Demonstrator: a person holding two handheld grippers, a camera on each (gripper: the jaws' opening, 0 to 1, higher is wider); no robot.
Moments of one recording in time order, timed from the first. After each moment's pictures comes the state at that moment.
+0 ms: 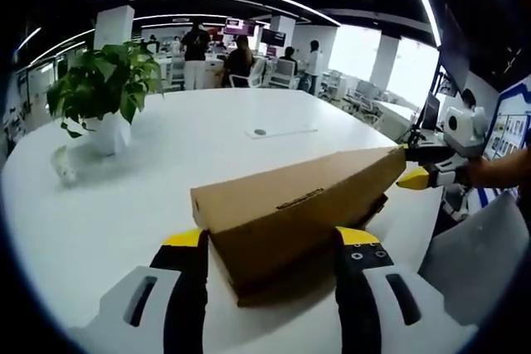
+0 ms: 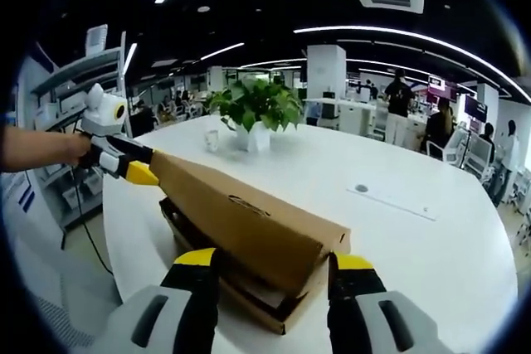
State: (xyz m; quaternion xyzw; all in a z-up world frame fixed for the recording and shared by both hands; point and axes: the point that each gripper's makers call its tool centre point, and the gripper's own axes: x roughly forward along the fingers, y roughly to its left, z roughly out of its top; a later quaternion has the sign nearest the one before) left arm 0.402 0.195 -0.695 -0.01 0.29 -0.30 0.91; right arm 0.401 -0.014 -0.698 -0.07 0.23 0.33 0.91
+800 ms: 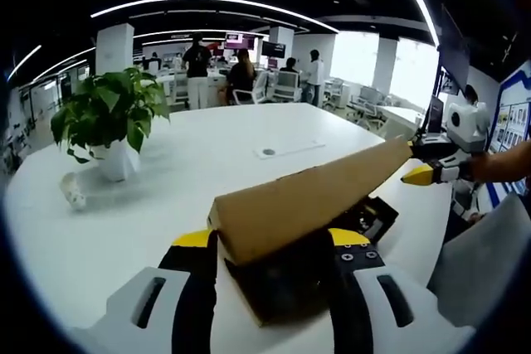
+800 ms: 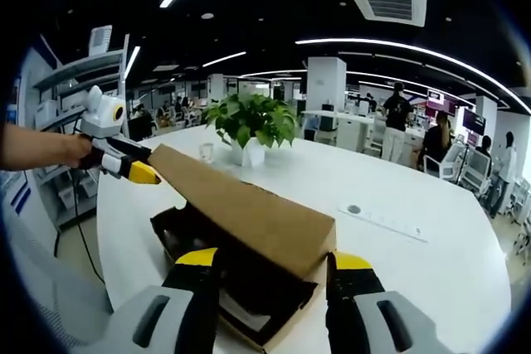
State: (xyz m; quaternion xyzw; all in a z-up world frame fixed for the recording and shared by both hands) left arm 0.430 0.204 -0.671 0.01 0.25 -0.28 0.92; right arm 0.429 -0.014 -0.672 -0.08 0.20 0.32 0.92
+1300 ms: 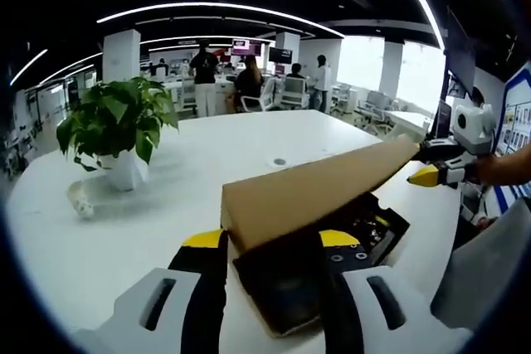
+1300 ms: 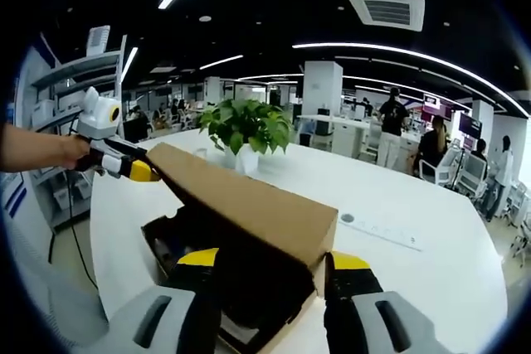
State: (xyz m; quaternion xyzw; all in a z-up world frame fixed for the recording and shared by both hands) left arm 0.449 0.211 -0.661 0.01 0.24 -0.26 0.94; right arm 0.445 -0.015 -0.662 -0.08 0.19 0.31 0.93
